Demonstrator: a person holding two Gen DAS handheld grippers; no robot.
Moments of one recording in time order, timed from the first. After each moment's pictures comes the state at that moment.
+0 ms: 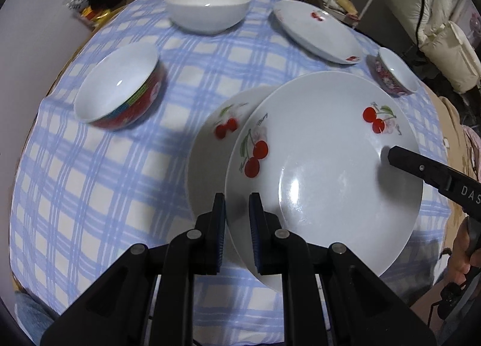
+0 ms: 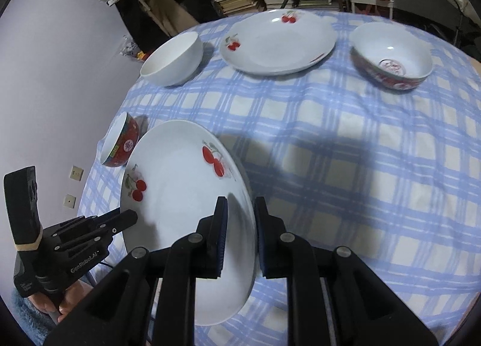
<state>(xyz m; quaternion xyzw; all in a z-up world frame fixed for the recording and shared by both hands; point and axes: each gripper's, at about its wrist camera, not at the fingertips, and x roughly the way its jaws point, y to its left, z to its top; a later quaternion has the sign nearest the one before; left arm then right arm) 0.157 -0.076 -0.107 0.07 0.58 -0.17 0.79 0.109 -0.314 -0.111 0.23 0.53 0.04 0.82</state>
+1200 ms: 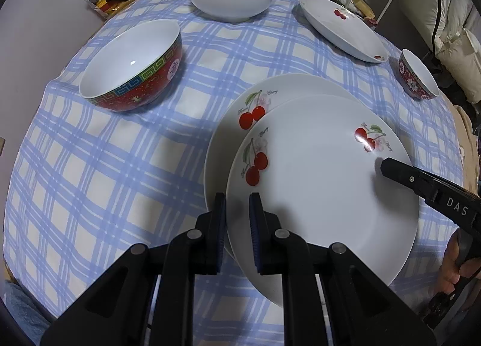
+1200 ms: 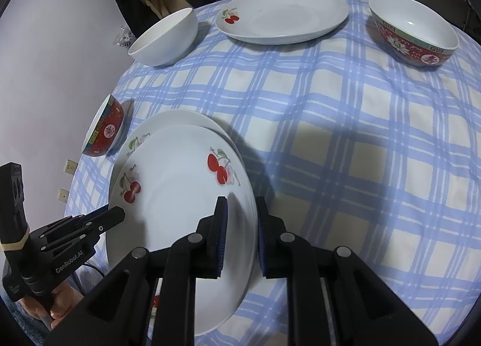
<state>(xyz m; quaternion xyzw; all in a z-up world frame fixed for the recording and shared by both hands) 0.159 -0.067 -0.133 0.06 0.58 -0.14 0.80 0.120 -0.302 -0.157 0.23 0.54 0.04 0.81</state>
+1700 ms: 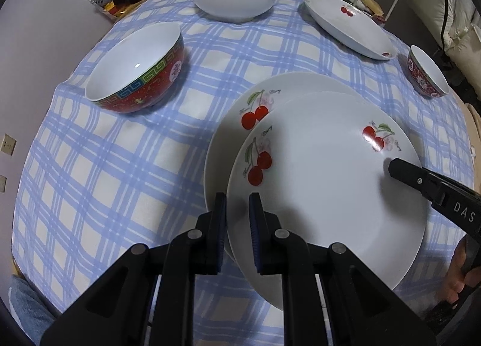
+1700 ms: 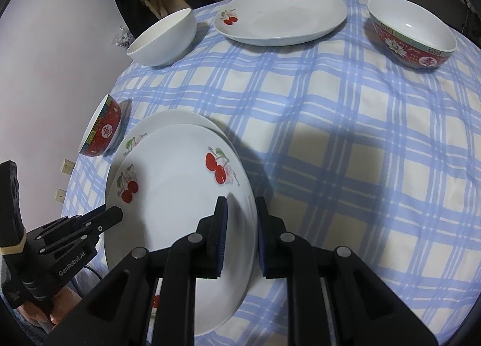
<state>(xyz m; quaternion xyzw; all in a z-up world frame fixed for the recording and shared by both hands) 0.157 -0.075 -0.133 0.08 0.57 -0.11 0.81 0.120 -0.301 -0.156 0.22 0.53 0.04 0.82</state>
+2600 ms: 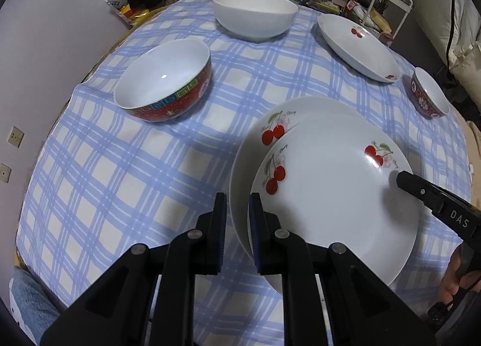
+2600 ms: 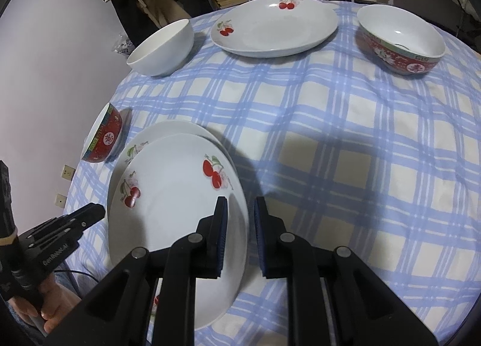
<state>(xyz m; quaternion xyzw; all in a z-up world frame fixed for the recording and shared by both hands) 0.155 -0.056 -0.110 0.06 0.55 -0.09 0.83 0.113 -0.309 -0.147 0.22 0.52 0.03 0.83</state>
